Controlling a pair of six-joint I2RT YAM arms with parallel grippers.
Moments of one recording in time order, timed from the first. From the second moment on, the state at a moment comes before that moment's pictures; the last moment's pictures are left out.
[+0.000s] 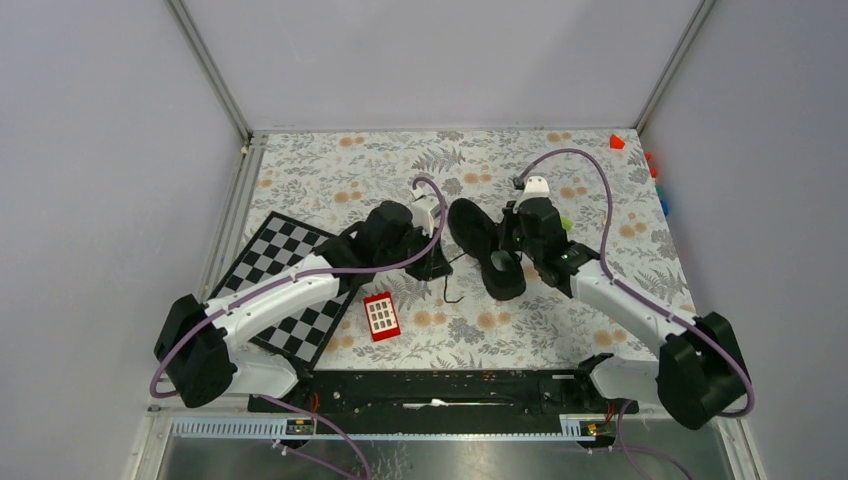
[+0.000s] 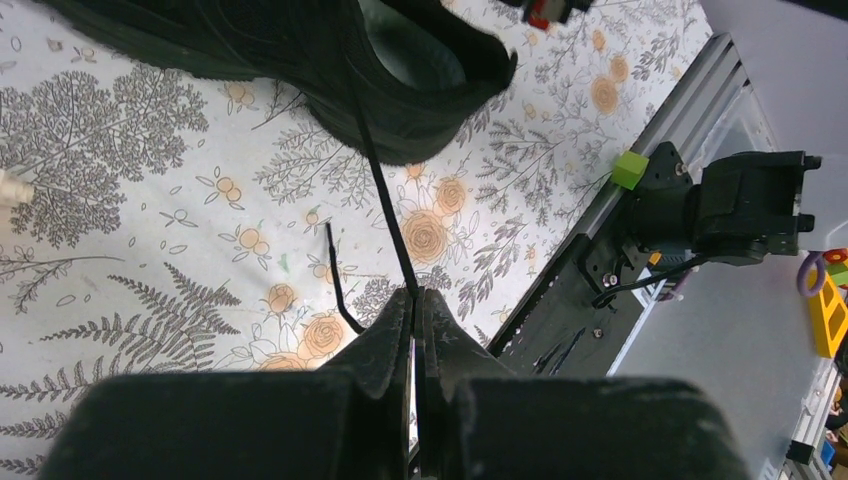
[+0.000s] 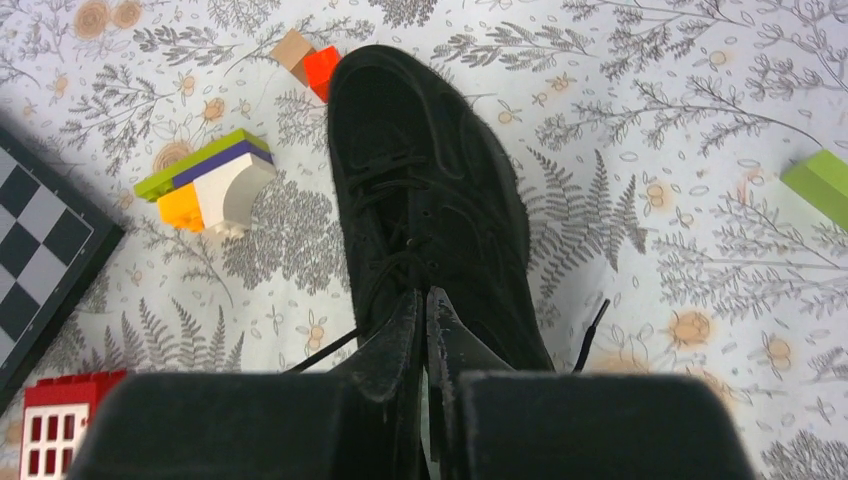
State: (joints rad) left arm -0.82 1.31 0.97 -0.25 0.29 -0.44; right arm 0.53 1.27 0.76 -0.01 0.17 0.35
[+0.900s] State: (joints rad) left arm -0.82 1.23 0.99 -0.28 0.27 -0.43; right arm 0.58 1.03 0.69 -0.35 0.06 0.53
